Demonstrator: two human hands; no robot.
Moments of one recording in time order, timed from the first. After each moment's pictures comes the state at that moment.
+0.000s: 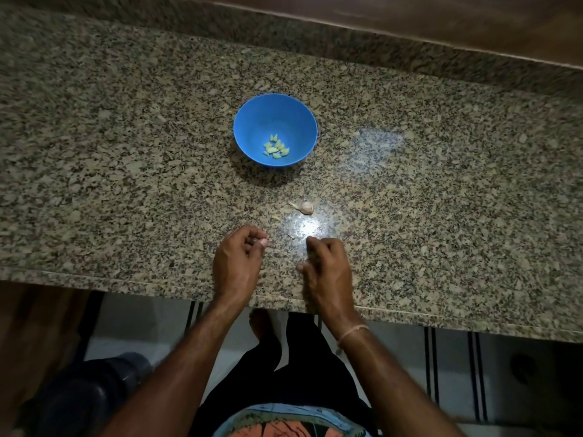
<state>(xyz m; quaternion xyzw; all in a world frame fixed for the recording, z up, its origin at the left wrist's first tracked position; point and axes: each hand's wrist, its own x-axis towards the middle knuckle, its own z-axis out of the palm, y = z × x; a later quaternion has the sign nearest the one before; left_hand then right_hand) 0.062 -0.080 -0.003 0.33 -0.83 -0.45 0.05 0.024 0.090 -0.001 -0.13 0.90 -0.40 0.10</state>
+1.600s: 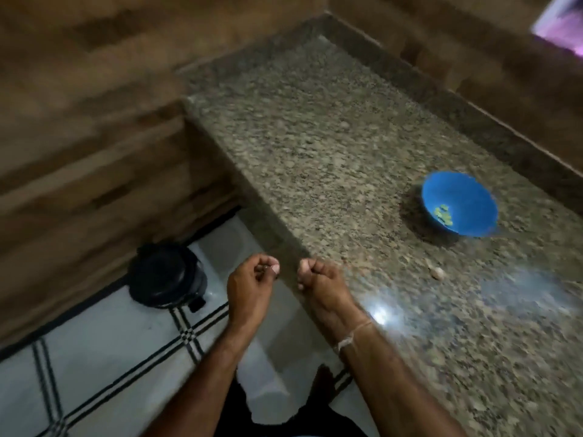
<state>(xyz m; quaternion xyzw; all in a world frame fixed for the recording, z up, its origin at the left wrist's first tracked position) 0.263 -0.066 0.037 0.61 -0.60 -0.42 0.28 0.121 -0.023 0.036 -0.11 0.58 -0.53 0.61</state>
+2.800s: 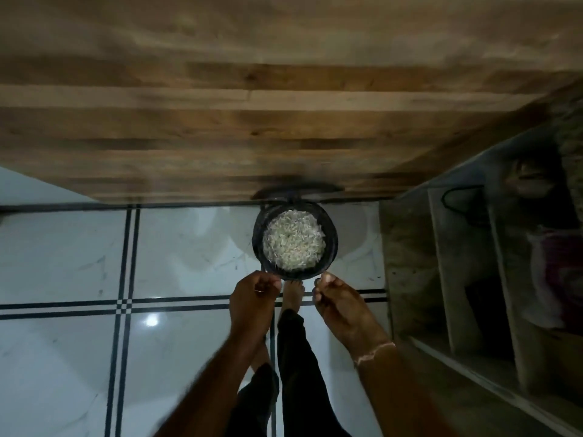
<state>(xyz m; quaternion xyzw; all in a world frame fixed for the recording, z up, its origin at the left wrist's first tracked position) 0.697 -0.255 -0.168 0.80 -0.24 -0.47 0.28 0.538 -0.304 -0.163 -0.01 0.62 -0.28 0.73</state>
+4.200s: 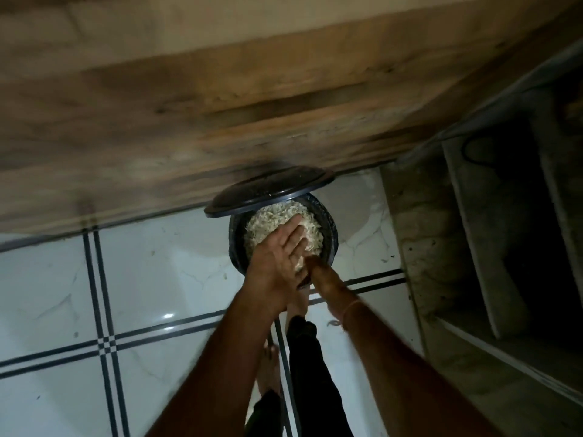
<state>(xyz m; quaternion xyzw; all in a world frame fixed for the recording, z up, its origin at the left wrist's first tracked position) 0.647 -0.402 -0.303 0.58 0.08 -0.74 0.32 0.537 -0.366 -0.369 -0.15 0.70 -0.21 0.66</state>
